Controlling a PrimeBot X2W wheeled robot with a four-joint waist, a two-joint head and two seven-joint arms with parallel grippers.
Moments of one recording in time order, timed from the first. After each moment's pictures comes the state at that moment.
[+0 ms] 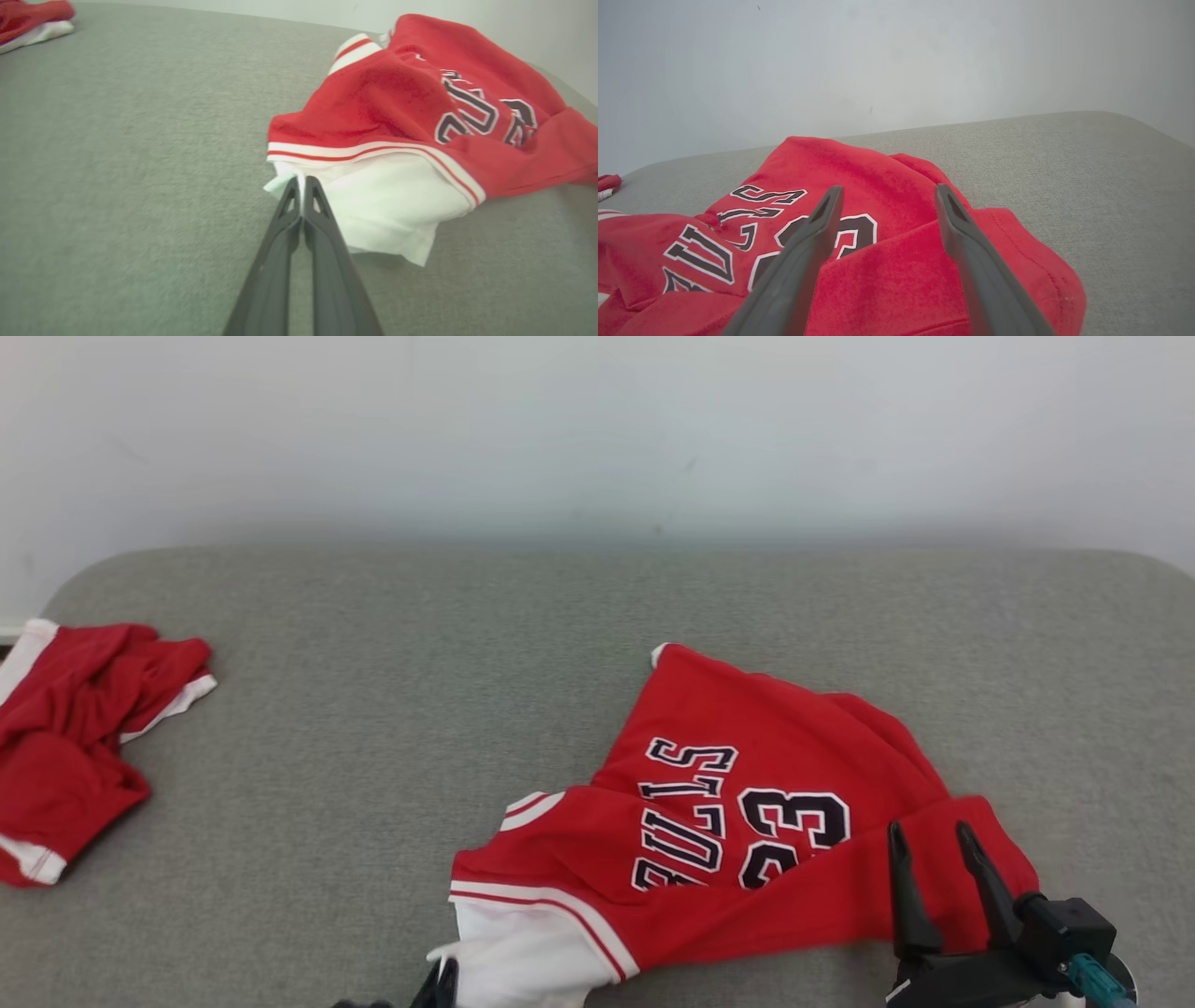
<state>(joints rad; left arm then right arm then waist) -0.04 0.26 -0.52 0.20 -0.50 0.17 -0.12 -0.08 -0.06 -0.01 0.34 0.18 0.13 -0.26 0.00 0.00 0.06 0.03</state>
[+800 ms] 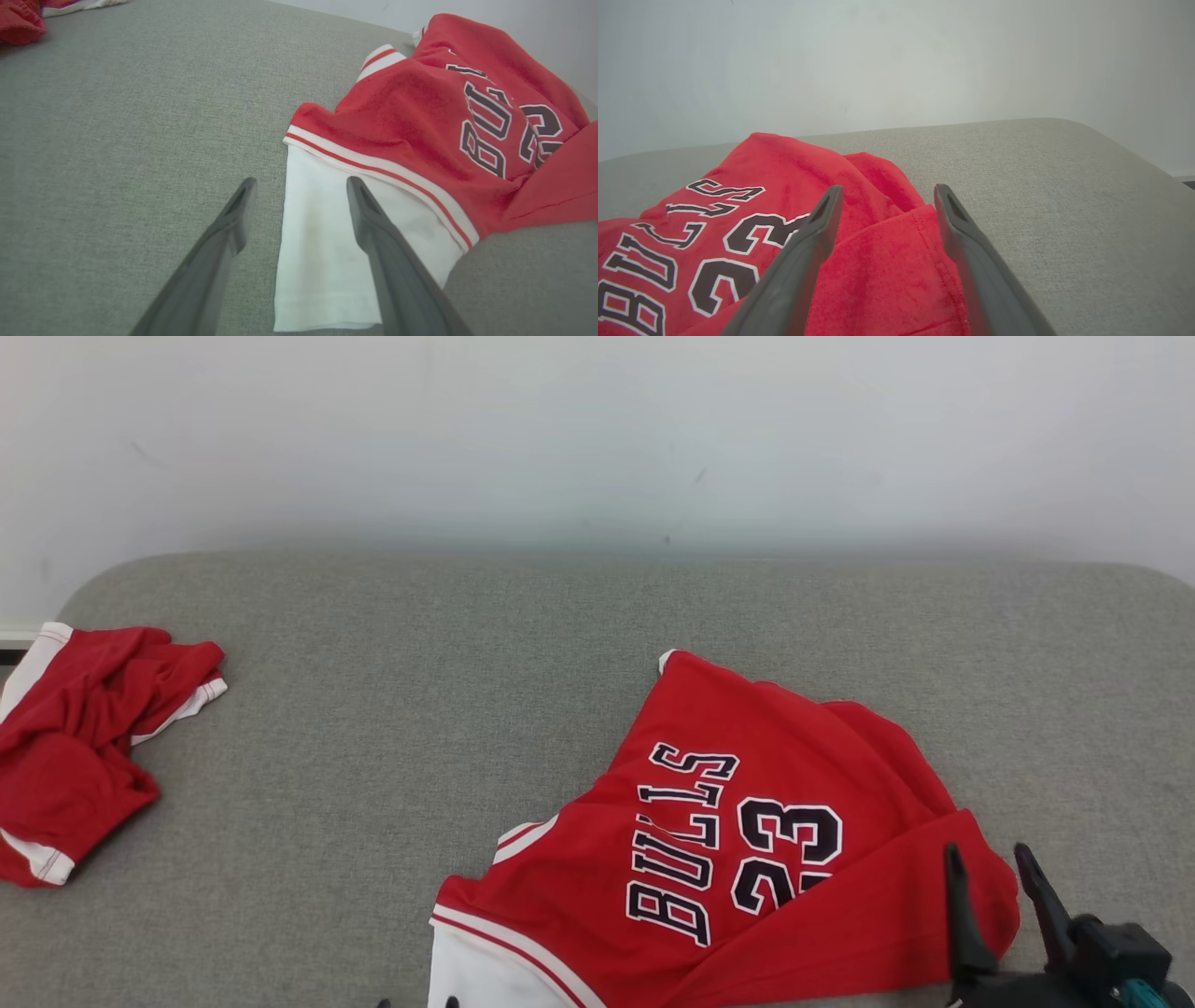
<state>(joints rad) 0.08 0.28 -0.49 0.13 -0.55 0.22 -0.14 -0.05 -0.09 -0.08 0.32 0.16 0.13 -0.26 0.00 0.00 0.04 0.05</state>
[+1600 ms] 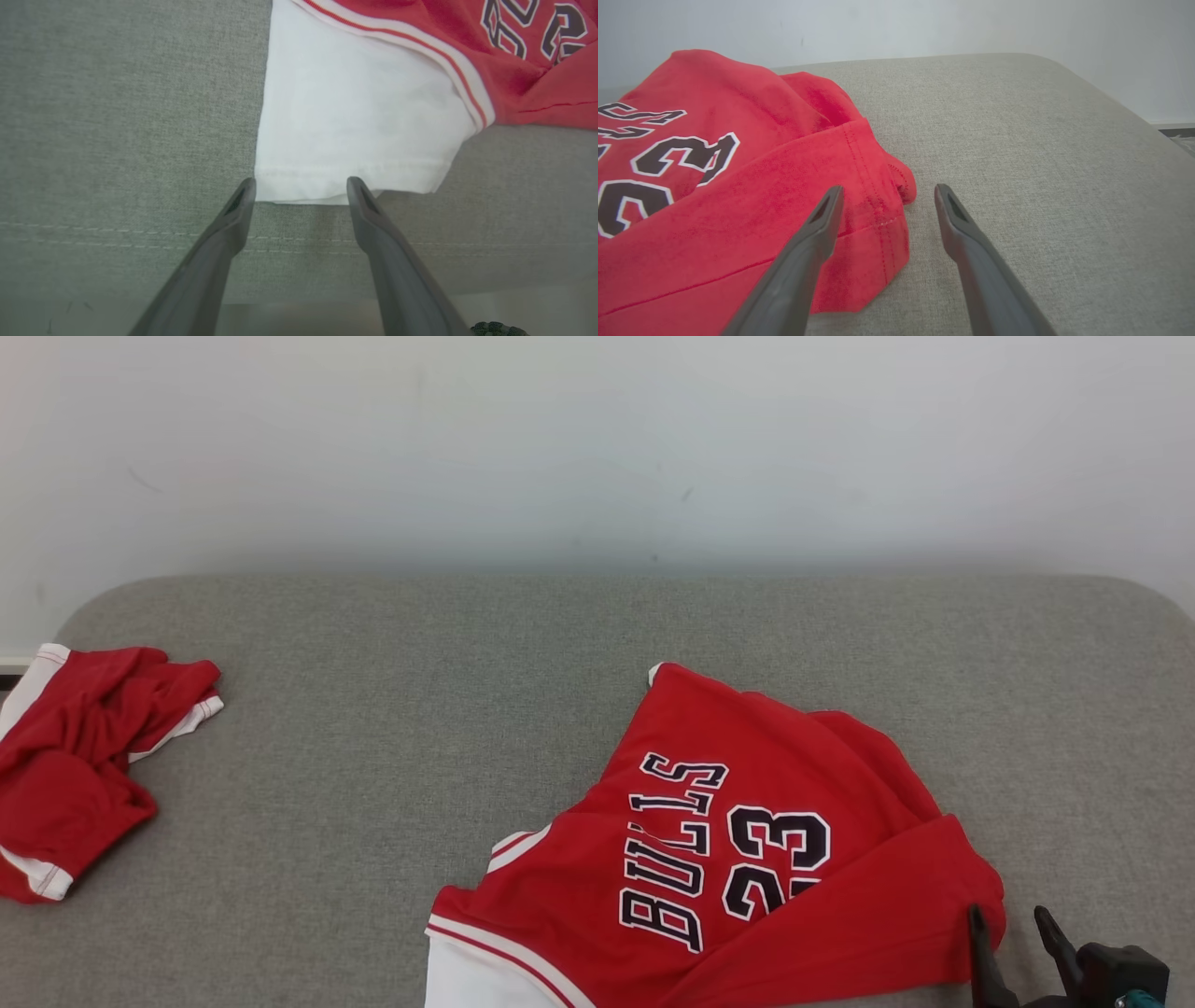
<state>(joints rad) 0.15 0.26 -0.54 0.28 -0.61 0.17 -0.12 -0.05 -0.15 -0.11 0.52 0.16 0.13 -0.22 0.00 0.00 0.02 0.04</state>
